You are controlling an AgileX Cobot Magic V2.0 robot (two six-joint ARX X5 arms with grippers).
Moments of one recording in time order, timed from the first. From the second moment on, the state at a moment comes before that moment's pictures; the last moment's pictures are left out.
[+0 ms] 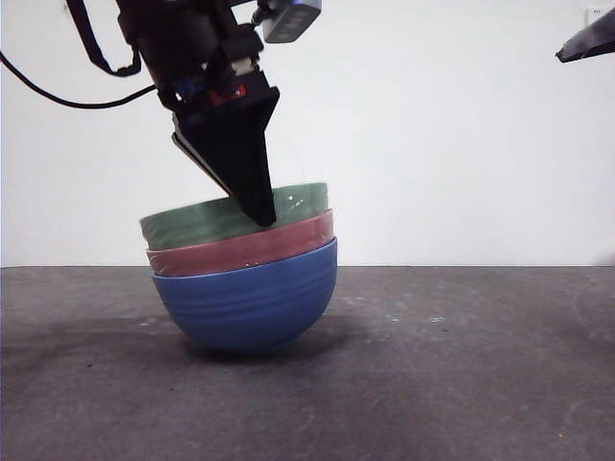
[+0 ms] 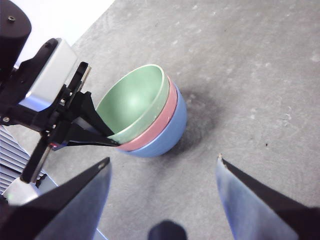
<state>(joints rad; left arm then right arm) -0.77 1.55 1.22 -0.77 0.09 0.39 0.18 0.81 0.82 -0.59 -0.62 0.03</state>
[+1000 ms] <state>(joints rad) -0.77 1.13 1.19 -1.05 -0.20 0.00 0.18 0.81 0.82 -0.59 -0.55 0.03</state>
